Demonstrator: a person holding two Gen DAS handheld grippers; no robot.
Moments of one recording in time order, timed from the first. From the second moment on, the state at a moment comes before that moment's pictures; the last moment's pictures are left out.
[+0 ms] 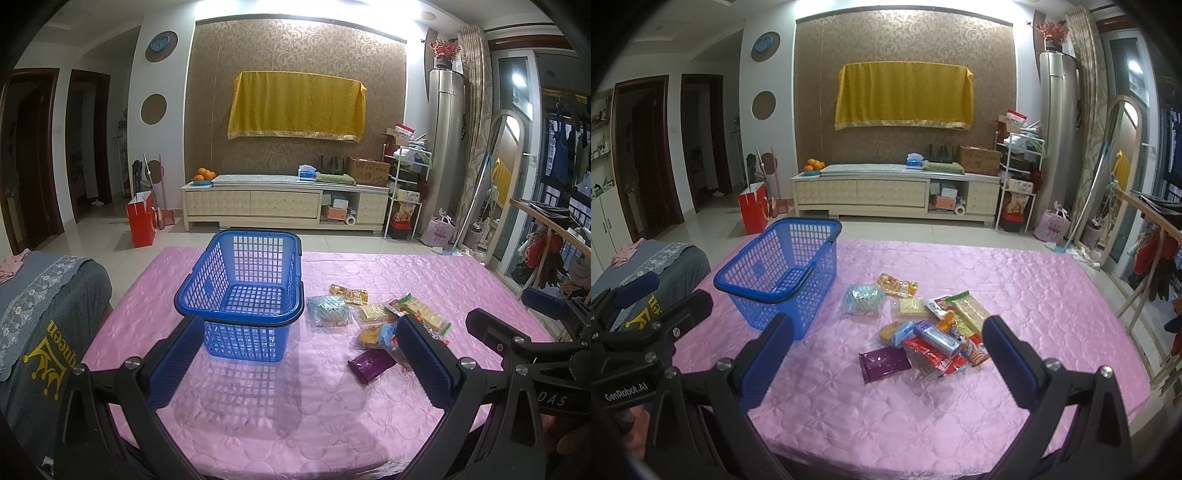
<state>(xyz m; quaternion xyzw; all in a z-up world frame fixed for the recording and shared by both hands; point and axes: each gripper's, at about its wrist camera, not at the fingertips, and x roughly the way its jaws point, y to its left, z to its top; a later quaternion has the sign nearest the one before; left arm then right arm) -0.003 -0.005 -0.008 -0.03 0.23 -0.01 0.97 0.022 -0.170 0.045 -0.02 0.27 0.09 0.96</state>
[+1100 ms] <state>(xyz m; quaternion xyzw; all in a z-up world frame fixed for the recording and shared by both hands) 0.094 -0.083 -0.026 0.03 0.32 -0.08 0.94 0.101 -0.244 0.008 -0.03 0.33 0.09 0.94</state>
